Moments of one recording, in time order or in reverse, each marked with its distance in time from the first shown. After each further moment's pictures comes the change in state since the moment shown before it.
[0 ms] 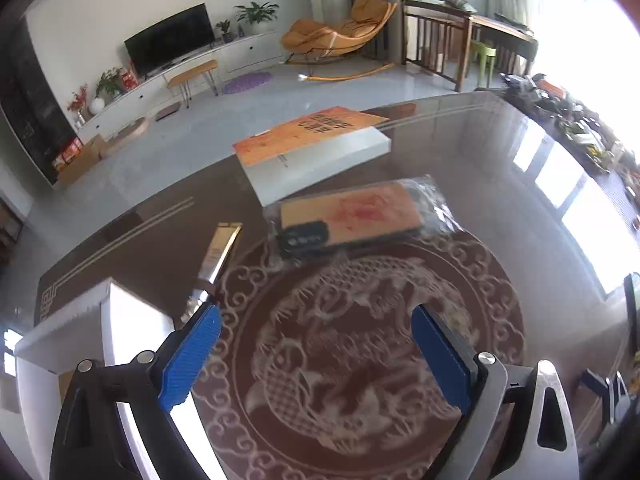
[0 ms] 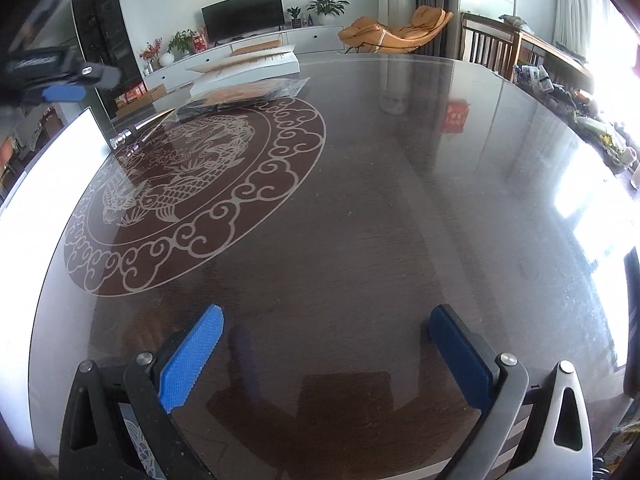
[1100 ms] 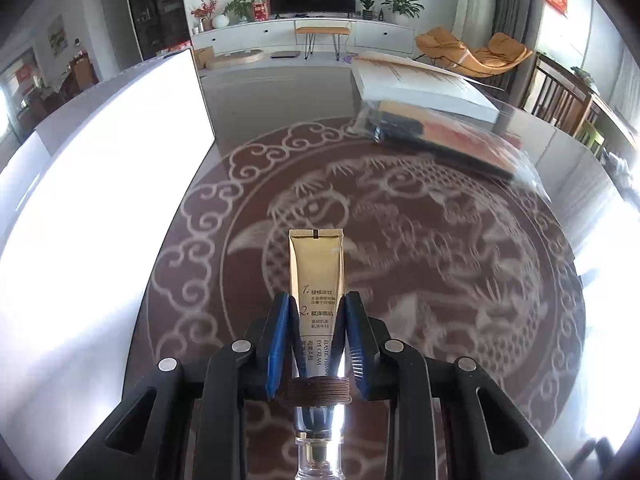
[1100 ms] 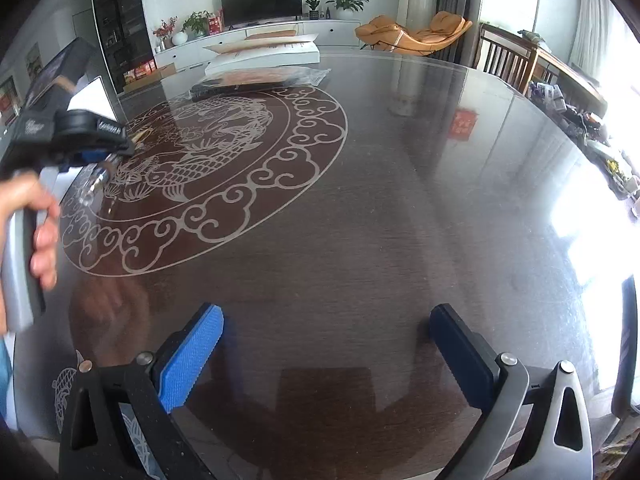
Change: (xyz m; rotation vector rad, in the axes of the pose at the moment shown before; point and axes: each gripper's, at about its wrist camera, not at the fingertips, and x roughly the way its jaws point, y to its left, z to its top) left arm 0.031 -0.027 -0.152 -0.446 0.004 0.169; right arm 0.007 0.016 0.000 -0.103 0.030 -0.029
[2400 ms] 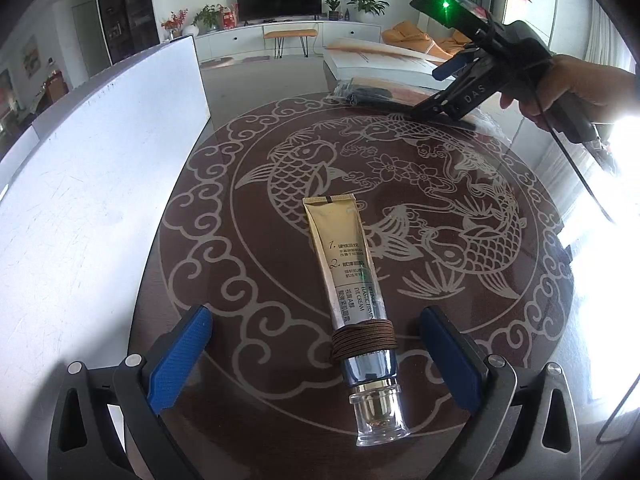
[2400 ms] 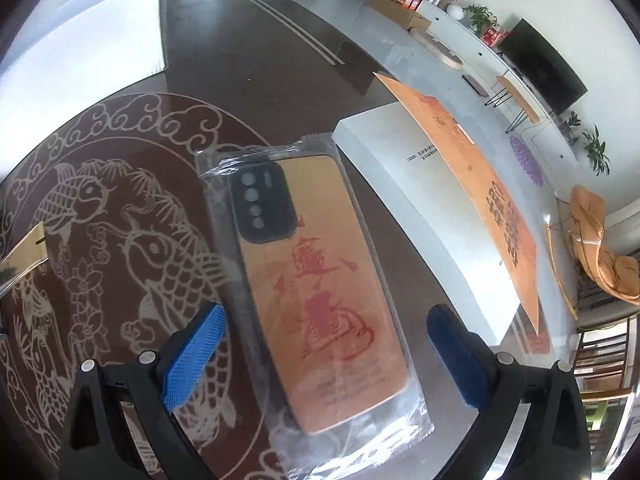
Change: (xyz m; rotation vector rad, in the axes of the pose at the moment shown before) left arm -0.019 0.014 -0.042 0.081 -0.013 -0.071; right arm 0.186 0.119 0.286 -1.015 0.100 0.261
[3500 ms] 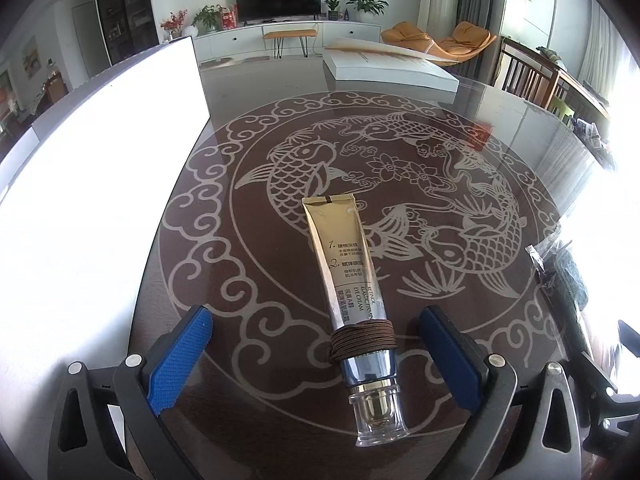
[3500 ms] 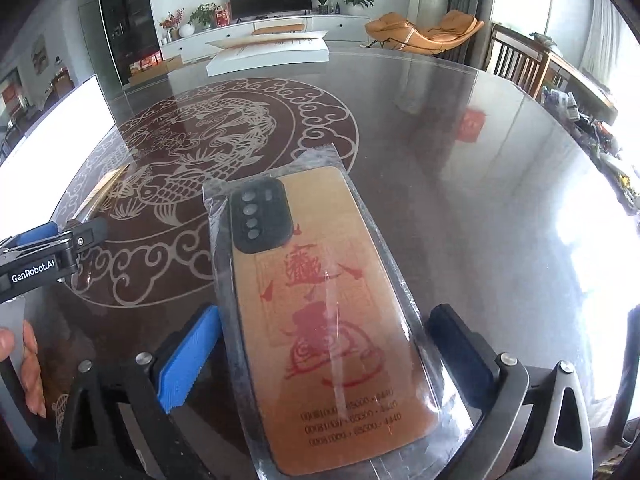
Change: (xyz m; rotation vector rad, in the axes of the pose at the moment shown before) left arm 0.005 -0.001 0.003 0.000 -0.001 0.000; right arm -0.138 0.201 -0.246 0.988 -0.083 -0.245
